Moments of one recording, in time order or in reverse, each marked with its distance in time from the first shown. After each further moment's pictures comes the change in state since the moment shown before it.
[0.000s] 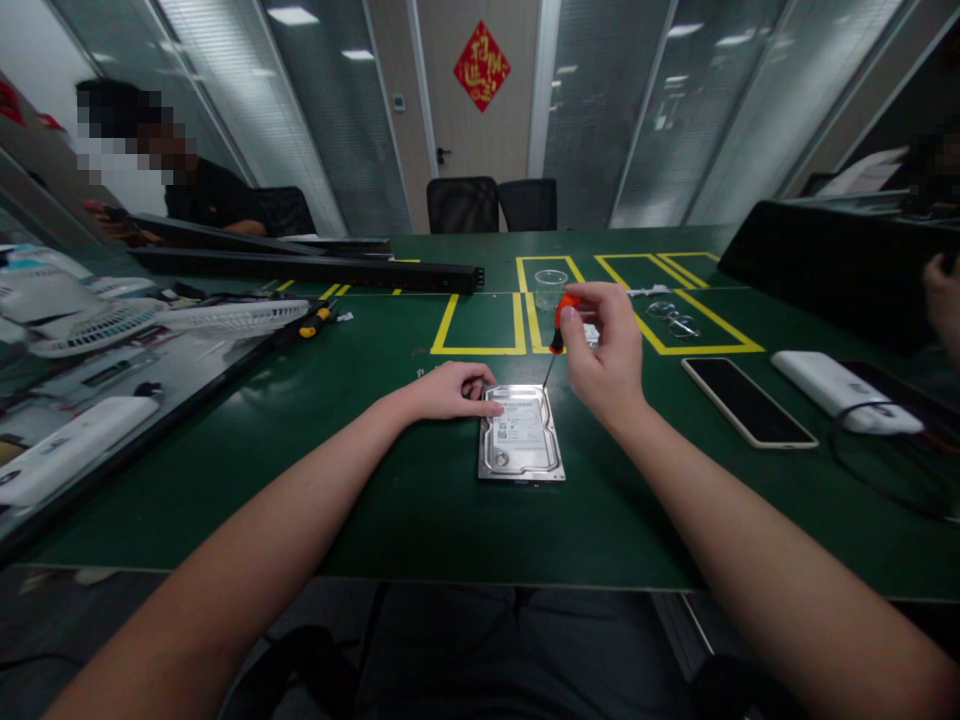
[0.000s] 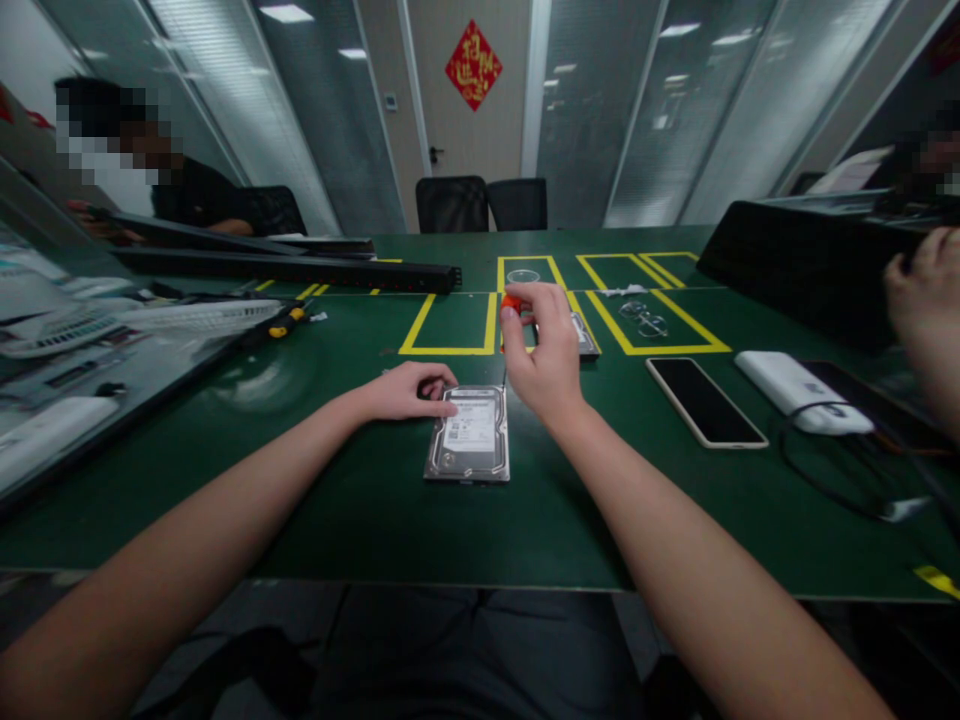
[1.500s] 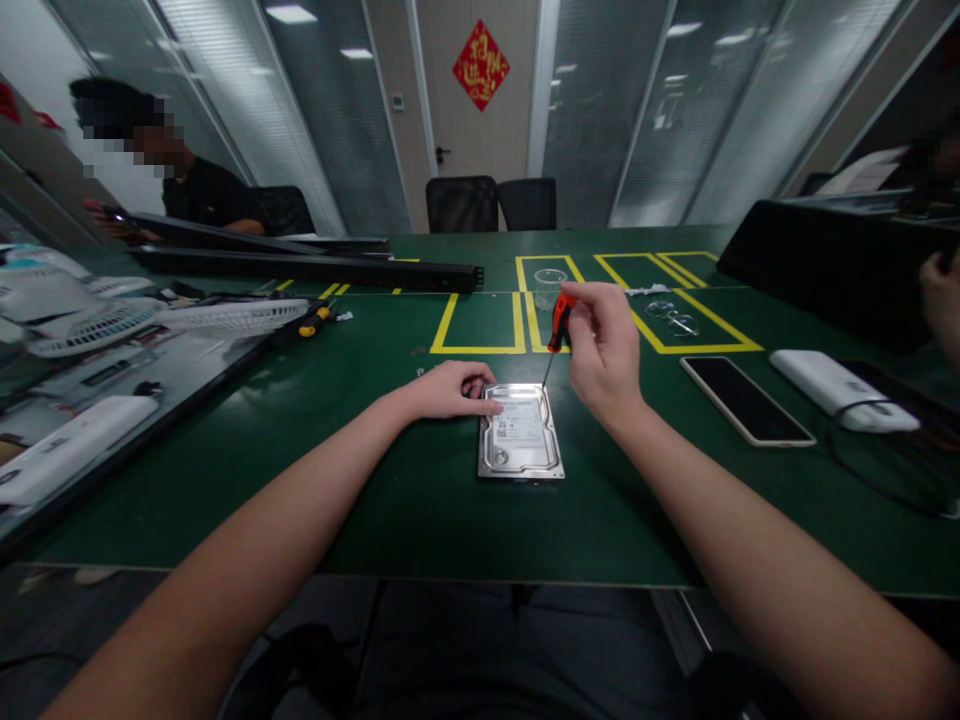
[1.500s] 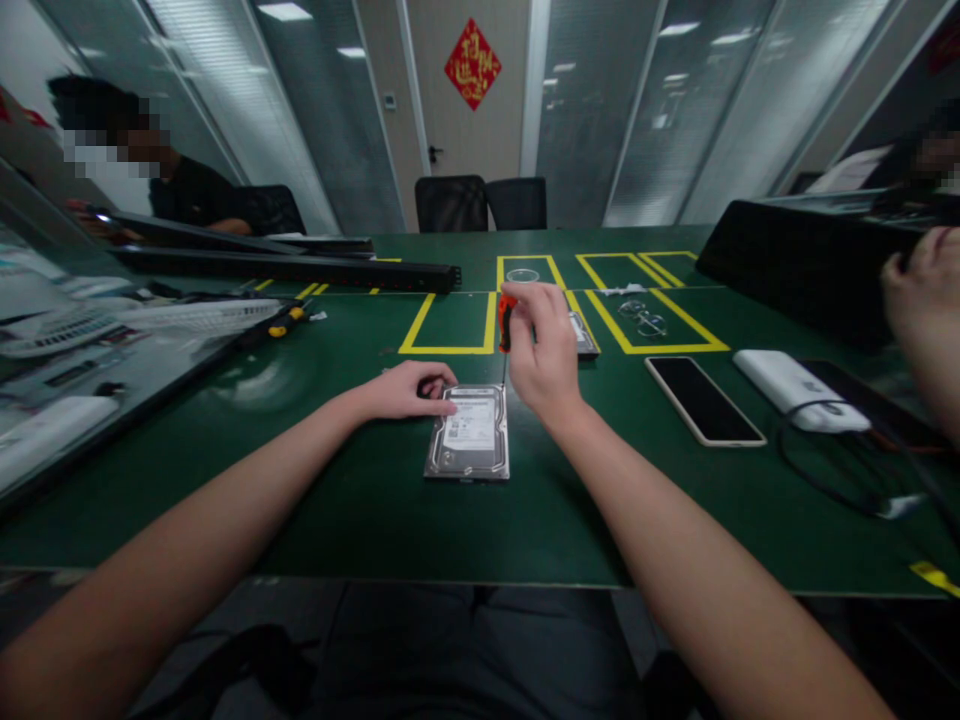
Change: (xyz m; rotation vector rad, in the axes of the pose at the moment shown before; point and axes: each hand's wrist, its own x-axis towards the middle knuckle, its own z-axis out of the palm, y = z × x) left_hand 0.000 0.000 0.000 0.004 -0.003 -0.002; right_hand -0.001 0.005 -0.001 -0.022 -0.008 -0.043
